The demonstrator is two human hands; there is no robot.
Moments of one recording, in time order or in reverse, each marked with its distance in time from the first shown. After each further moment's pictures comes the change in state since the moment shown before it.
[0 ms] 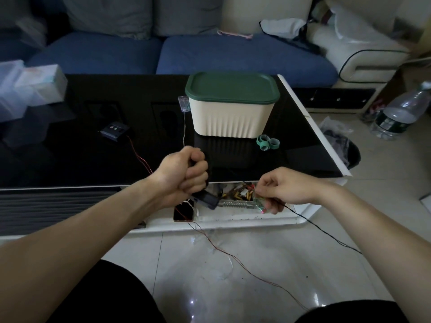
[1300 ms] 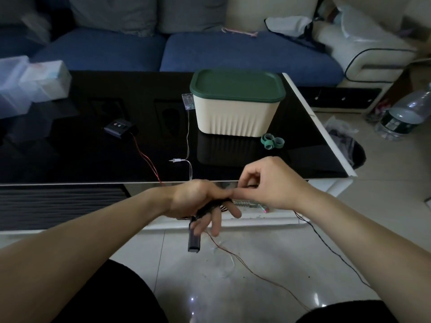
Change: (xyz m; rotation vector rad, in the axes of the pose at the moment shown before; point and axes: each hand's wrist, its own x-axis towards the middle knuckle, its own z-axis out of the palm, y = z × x) left_hand 0.001 -0.021 -0.015 0.766 -0.486 -0.344; right_hand -0.010 -0.051 0.035 -0.241 0.352 -0.374
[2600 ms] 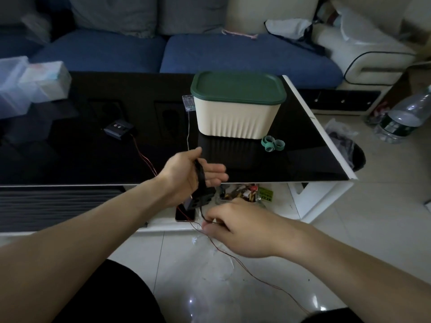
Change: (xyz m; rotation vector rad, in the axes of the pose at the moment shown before) left_hand 0.002 0.025 -0.005 -0.820 0.651 0.236; right_hand -0.020 -0.039 0.047 -0.191 -0.368 -0.117
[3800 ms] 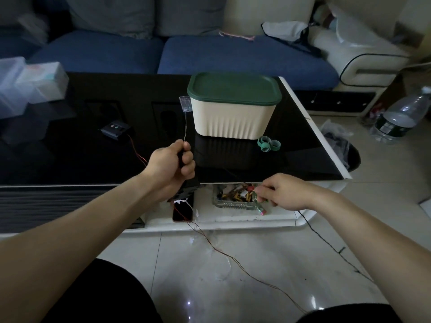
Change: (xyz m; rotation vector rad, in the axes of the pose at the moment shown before) left_hand 0.002 0.009 -0.014 -0.039 0.063 0.192; right_hand -0.011 0.110 -0.039 0.143 0.020 0.470
